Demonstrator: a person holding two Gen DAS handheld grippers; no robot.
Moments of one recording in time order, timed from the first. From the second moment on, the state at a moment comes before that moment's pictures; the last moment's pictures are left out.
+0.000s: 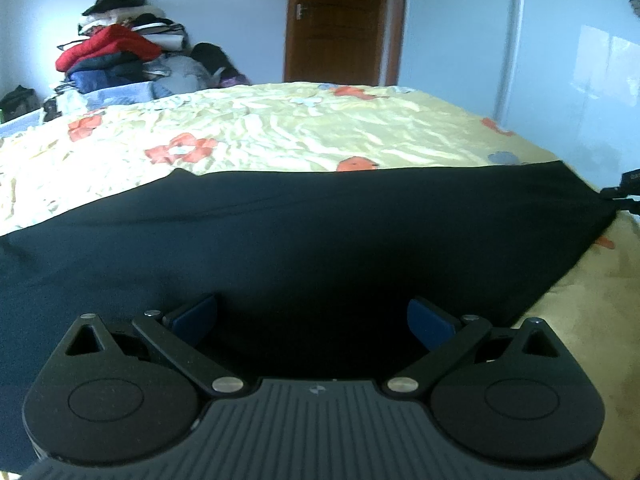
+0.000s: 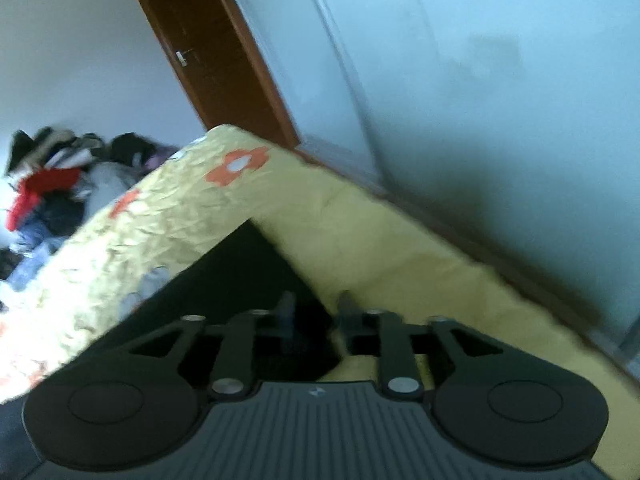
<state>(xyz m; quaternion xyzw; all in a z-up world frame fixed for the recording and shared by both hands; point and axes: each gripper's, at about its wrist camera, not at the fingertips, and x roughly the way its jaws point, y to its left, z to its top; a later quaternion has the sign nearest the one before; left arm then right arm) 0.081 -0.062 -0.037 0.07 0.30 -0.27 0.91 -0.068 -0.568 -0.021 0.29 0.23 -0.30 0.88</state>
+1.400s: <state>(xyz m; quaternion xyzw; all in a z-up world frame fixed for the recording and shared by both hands) 0.073 -0.048 -0.037 0.09 0.29 -0.21 0.93 -0.082 -0.552 -0.051 0.46 0.14 -0.22 0.85</state>
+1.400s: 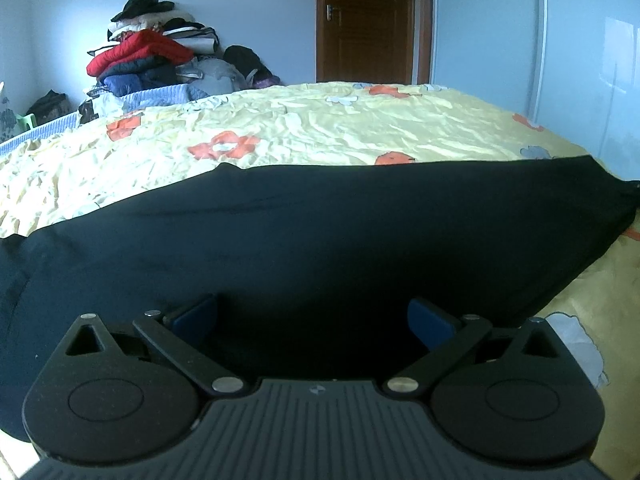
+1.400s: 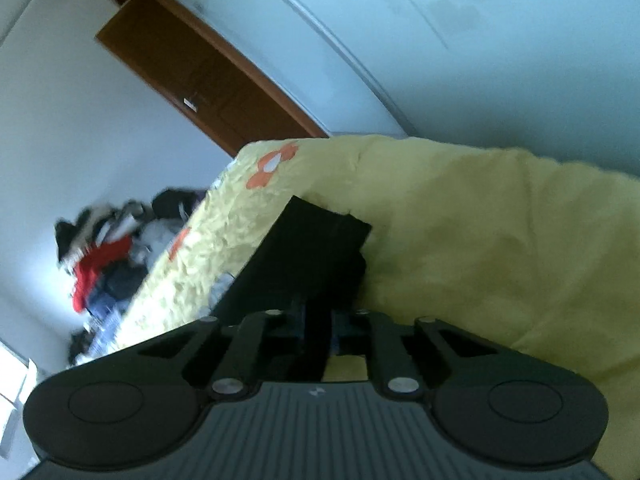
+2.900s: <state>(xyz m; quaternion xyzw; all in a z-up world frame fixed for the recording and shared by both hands) 0.059 0.000 -0.027 0.06 0.28 -0.06 0.95 0.026 -0.323 -0.010 0.07 0.30 0.05 0.95</state>
